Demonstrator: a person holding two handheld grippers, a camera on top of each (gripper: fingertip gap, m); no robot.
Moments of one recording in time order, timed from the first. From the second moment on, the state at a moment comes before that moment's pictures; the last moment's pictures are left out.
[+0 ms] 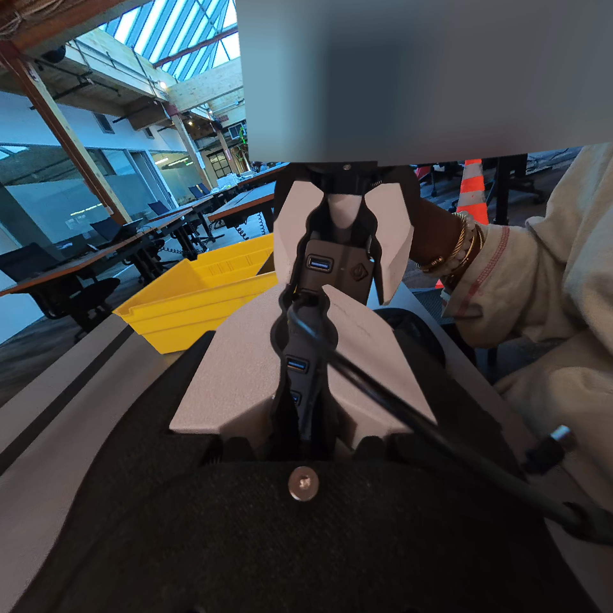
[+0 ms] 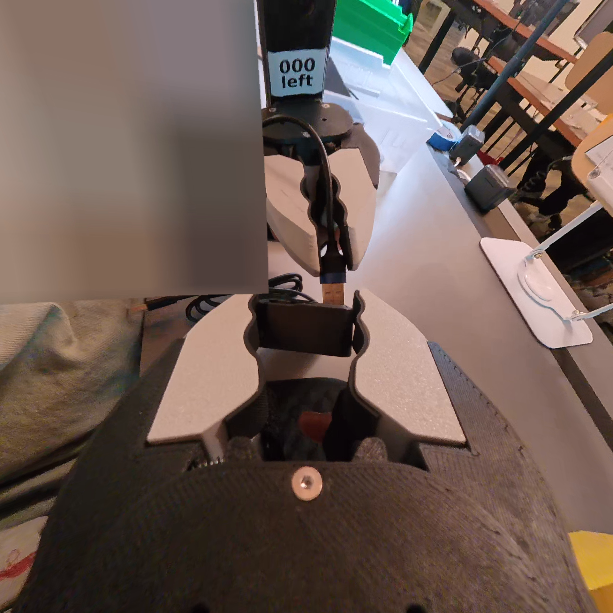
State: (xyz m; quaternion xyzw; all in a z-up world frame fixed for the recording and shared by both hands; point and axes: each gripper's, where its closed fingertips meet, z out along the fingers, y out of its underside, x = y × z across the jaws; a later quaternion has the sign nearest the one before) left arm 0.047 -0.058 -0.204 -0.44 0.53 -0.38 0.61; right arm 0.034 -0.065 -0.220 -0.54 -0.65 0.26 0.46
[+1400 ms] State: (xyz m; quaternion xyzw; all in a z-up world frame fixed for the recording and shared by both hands) left arm 0.055 -0.046 -0.228 -0.51 0.51 -0.42 0.56; right arm 0.042 -0.050 -0.242 -0.59 -0.61 0.21 0.49
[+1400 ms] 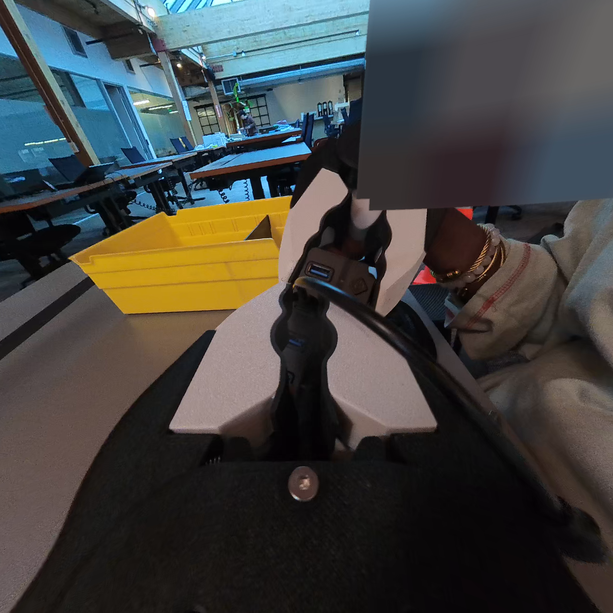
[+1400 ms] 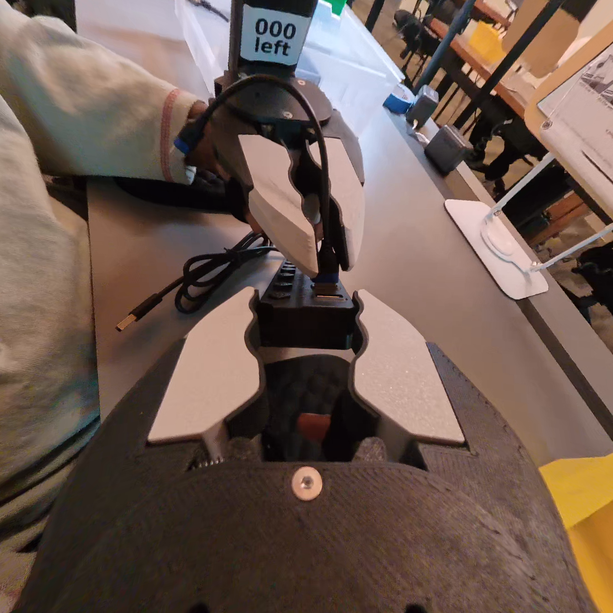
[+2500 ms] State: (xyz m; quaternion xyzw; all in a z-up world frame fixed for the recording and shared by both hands) left arm -0.375 -0.049 -0.189 -0.75 -0.10 0.06 0.65; right arm 0.139 -0.017 -0.248 -0.67 -0.51 0.09 0.53
